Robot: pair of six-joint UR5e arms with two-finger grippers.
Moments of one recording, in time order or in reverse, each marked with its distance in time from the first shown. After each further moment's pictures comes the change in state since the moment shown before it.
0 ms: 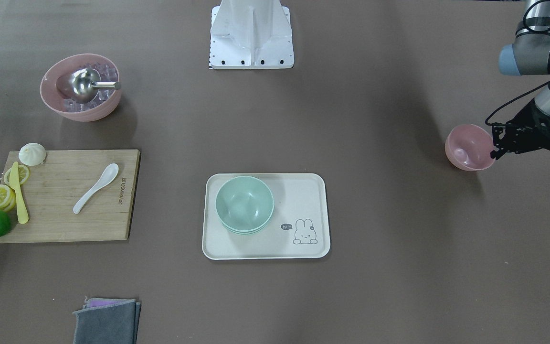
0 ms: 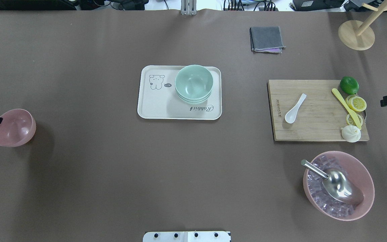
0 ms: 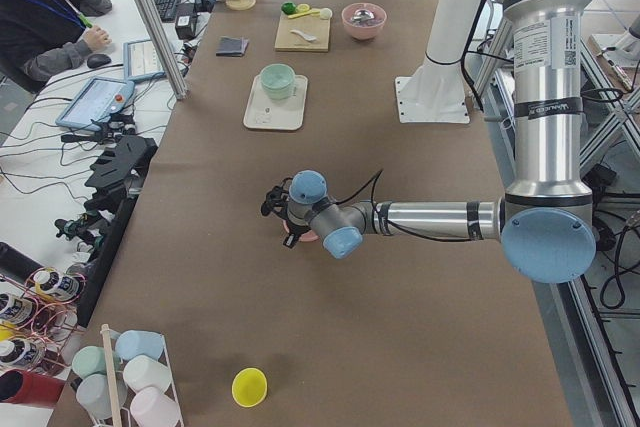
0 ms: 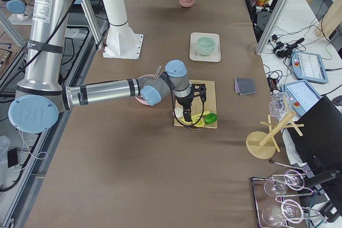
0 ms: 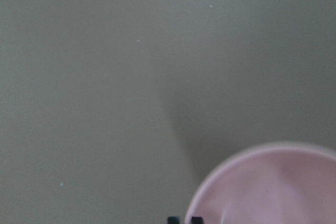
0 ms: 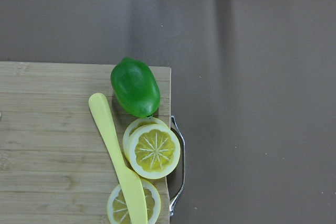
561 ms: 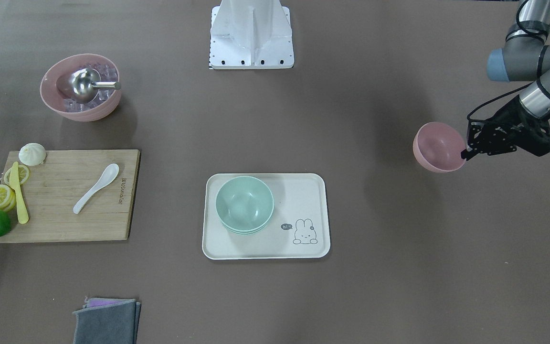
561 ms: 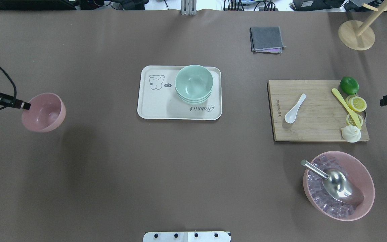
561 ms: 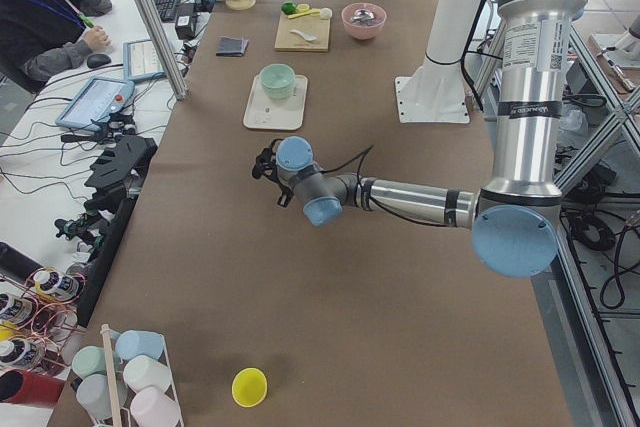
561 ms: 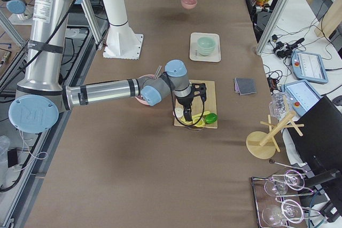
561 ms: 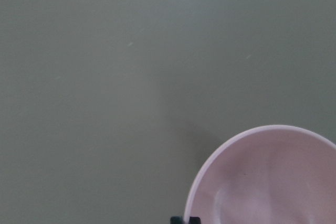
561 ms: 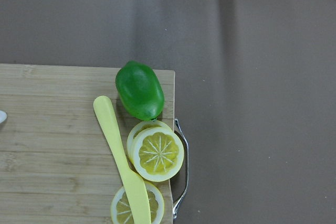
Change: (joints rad) left arm 0.002 -0.162 -0.065 0.008 -0.110 -0.289; right arm 0.000 -0.001 0.000 0.018 0.000 0.000
